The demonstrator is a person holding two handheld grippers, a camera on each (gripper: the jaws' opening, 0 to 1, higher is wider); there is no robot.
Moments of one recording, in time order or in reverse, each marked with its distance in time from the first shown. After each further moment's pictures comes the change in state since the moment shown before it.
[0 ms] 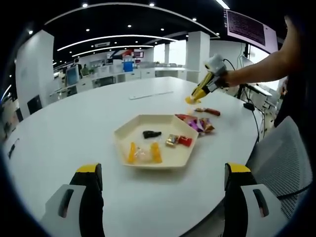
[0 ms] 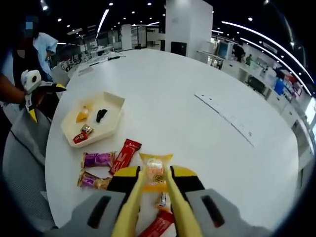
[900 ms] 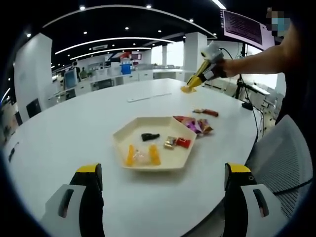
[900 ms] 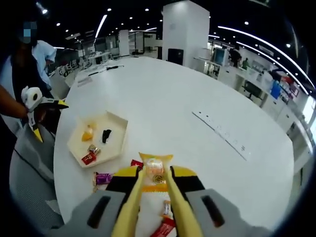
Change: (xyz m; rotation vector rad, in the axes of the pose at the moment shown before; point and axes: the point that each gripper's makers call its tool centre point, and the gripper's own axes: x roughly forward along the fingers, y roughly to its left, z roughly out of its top) left arm -0.001 -0.002 0.002 0.023 -0.015 -0.012; right arm -0.022 0.013 0.054 0.006 -0.050 -0.019
